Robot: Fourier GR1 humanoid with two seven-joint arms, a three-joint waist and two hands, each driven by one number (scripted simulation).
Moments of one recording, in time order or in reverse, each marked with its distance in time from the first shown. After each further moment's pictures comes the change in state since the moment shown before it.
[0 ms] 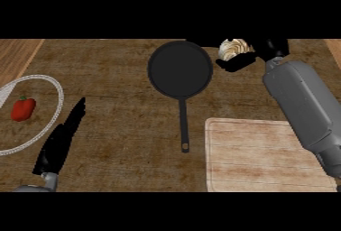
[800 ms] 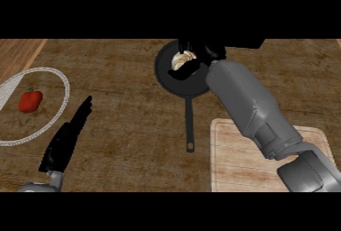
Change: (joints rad) left arm -0.017 -0.024 -0.013 0.000 -0.019 -0.020 -0.013; right arm -0.288 0.295 -0.053 0.526 0.027 -0.065 -0.022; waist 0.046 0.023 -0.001
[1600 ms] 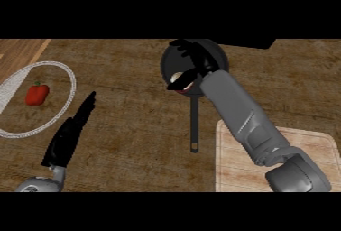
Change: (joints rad) left arm -0.039 -0.004 -0.005 0.004 -0.006 -0.022 0.000; right arm 0.020 0.067 -0.230 0.106 -0.237 0.099 -0.062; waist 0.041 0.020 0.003
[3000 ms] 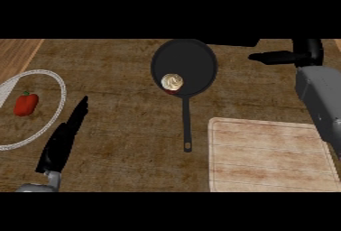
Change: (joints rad) left arm 0.047 -0.006 0.036 0.001 -0.007 0.015 -0.001; right arm 0.154 -0.417 -0.324 -0.017 -0.253 0.070 -0.335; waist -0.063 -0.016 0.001
